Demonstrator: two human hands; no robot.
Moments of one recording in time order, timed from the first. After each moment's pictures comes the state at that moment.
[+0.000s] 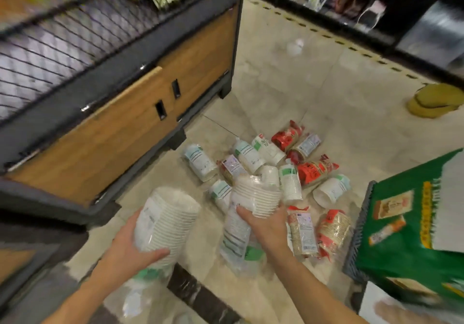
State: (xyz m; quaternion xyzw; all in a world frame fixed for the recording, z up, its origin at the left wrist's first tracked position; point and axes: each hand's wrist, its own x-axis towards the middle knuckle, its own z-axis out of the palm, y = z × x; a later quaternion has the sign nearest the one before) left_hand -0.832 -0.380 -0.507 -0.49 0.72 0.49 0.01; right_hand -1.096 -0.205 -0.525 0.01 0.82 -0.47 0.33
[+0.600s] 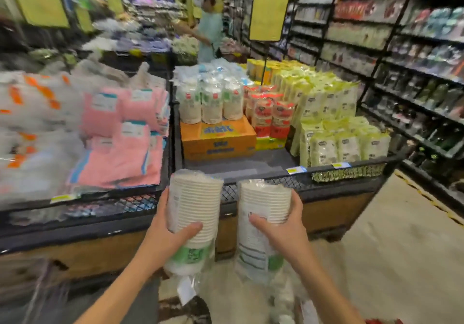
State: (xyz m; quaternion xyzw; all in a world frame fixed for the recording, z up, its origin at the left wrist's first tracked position) left_hand -0.710 -0.353 -0.124 -0.59 0.55 0.40 -0.45; right_hand -0.992 -0.376 -0.122 -0.51 0.65 -0.40 0.39
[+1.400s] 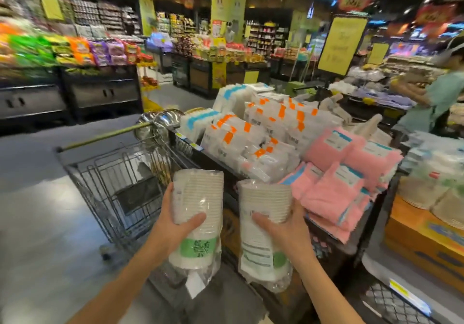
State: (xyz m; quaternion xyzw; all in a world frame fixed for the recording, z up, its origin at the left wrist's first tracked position) left_hand -0.456 -0.149 -0.103 -0.72 0.17 0.15 -0.65; right_hand -0.599 -0.385 -0.094 -0.77 0.30 -0.22 0.52
